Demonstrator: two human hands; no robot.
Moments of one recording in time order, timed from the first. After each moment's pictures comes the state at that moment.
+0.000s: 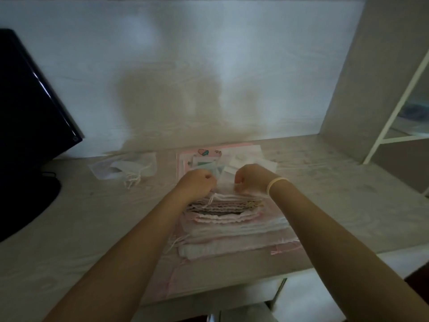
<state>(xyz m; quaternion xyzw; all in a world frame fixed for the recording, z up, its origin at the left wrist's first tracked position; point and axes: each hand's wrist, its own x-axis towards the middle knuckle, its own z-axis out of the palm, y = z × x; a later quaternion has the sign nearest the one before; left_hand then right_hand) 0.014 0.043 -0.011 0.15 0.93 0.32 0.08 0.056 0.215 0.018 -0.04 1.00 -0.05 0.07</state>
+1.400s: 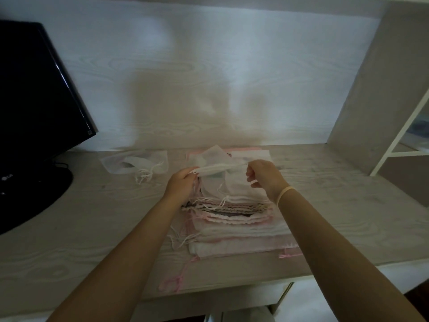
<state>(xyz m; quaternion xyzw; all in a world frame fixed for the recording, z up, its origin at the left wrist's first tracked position) 0.004 -0.008 -0.040 0.01 0.79 0.61 0.00 0.048 0.207 0.005 0.15 0.78 -0.60 -0.07</state>
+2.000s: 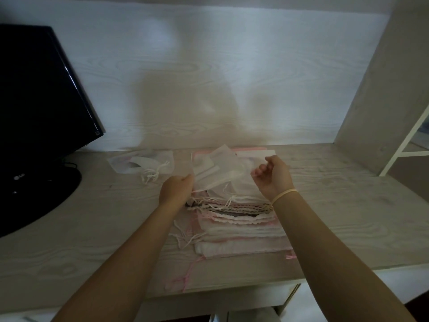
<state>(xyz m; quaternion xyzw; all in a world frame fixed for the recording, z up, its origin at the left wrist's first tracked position) 0.012 -0.023 -0.038 -0.07 0.89 0.45 -0.02 0.036 0.208 -0.007 0.18 0.33 -0.92 -0.10</state>
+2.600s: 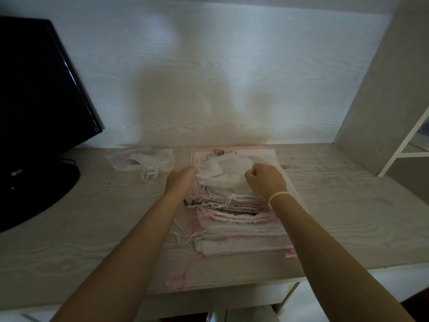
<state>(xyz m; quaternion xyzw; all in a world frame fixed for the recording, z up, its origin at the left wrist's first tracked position) 0.011 -0.017 -0.027 -0.08 0.78 0.62 0.00 0.038 0.200 -0.016 0.10 0.97 -0.20 -0.11</state>
